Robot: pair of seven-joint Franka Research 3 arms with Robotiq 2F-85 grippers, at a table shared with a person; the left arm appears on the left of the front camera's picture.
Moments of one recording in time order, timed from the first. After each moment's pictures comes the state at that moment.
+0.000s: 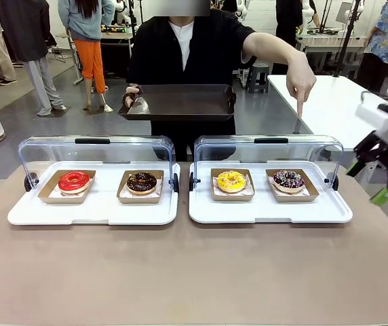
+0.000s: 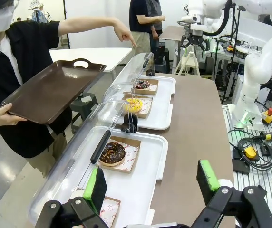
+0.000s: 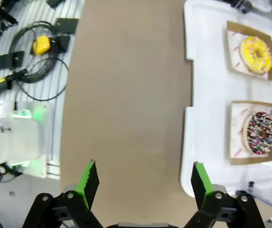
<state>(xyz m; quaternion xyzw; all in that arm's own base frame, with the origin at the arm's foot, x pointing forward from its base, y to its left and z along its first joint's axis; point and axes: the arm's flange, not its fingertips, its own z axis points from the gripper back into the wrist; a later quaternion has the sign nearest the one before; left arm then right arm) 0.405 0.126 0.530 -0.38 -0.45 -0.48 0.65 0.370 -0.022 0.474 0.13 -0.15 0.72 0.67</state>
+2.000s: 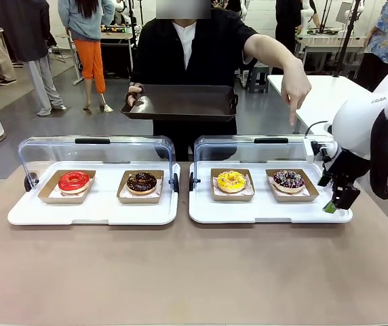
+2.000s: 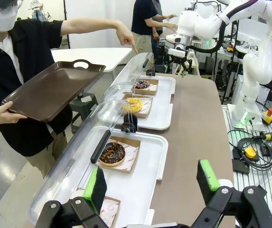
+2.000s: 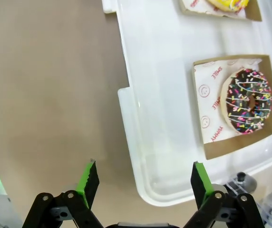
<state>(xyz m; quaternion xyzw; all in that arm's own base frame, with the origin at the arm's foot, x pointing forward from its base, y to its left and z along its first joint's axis) 0.405 0.126 0.530 -0.38 -0.45 -0.48 0.65 0.434 0.027 0.386 0.00 -0.11 0.65 0.75</state>
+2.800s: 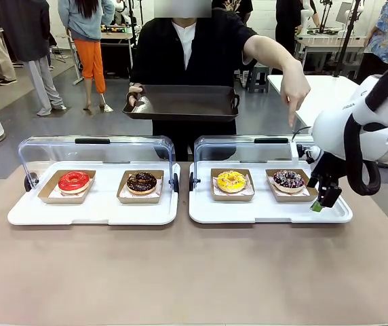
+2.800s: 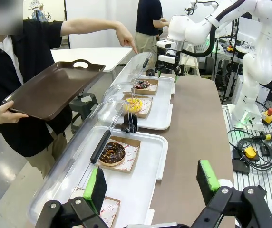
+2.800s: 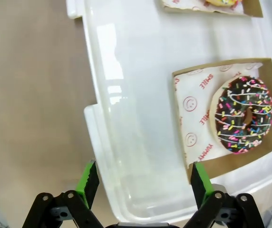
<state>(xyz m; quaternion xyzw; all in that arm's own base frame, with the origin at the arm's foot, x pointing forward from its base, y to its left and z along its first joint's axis) 0.405 0.126 0.530 -0.38 -0.45 -0.48 0.65 0.479 0.039 0.359 0.01 -0.10 0.65 0.76</state>
